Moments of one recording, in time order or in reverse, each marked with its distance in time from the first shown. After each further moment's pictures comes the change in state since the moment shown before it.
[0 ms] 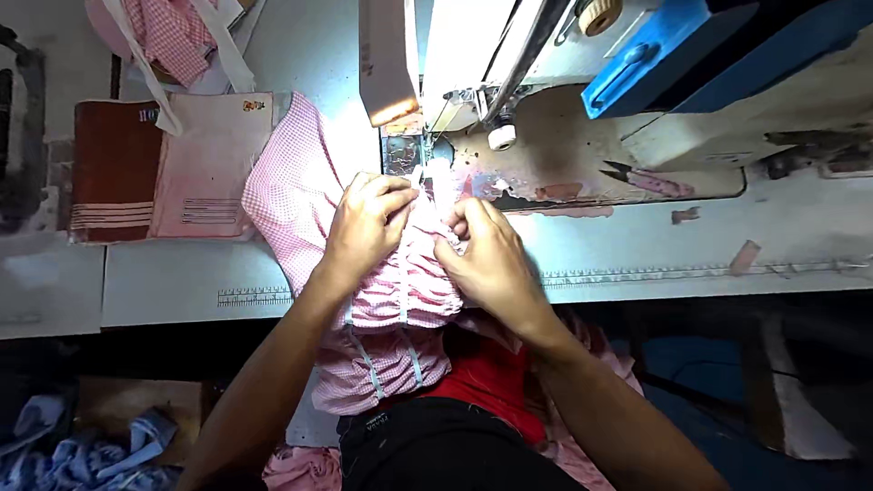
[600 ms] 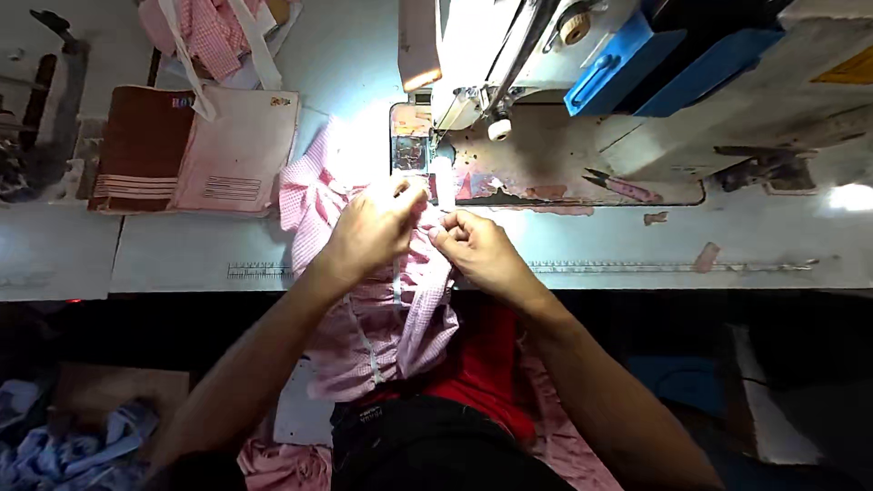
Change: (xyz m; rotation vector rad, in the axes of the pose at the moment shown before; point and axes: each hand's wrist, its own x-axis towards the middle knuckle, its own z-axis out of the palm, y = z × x) left_hand -0.009 0.026 -0.032 0.070 -0.142 0.066; right_hand -0.012 0.002 -0.007 0.363 -0.274 0.137
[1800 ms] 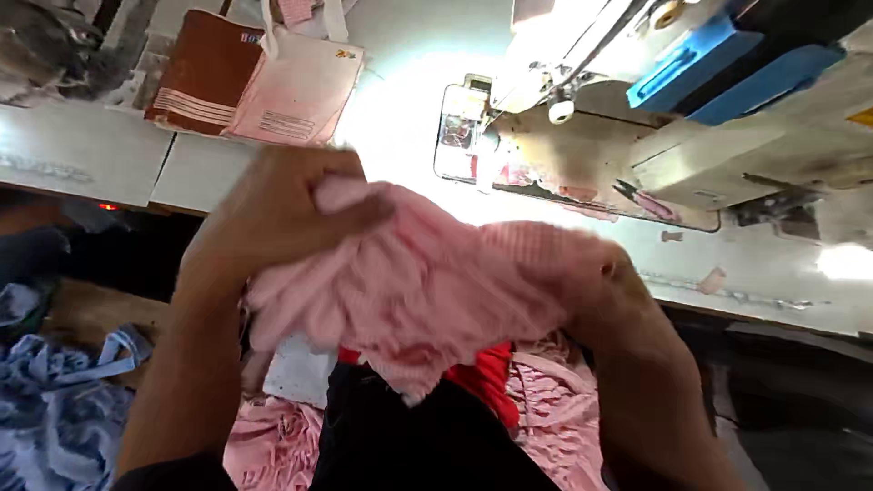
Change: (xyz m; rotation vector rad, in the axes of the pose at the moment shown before) left_hand -0.120 0.023 -0.136 -0.216 0.178 -0.163; right_hand -0.086 -0.056 -0.031 0.357 -0.230 -0.388
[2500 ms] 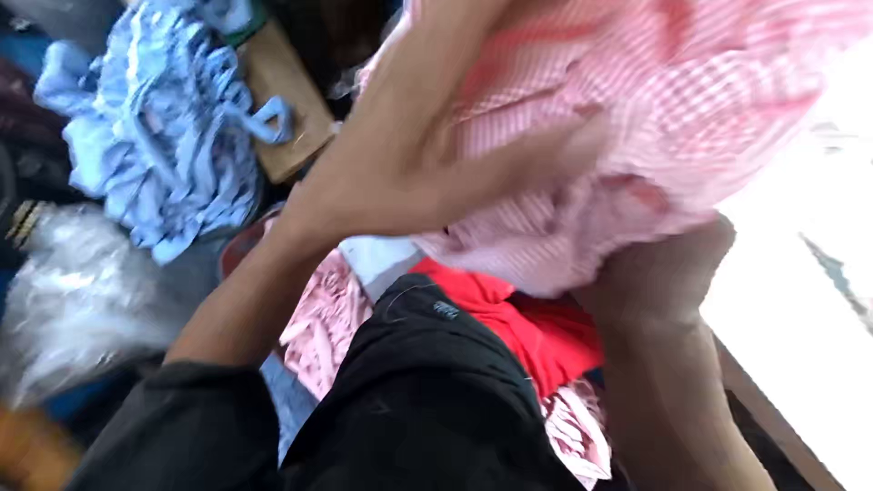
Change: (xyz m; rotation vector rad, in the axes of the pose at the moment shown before) left_hand -0.188 0.060 -0.014 -0.081 0.490 -0.219; right_hand 0.030 0.011 0.173 0.515 -0.354 0.105
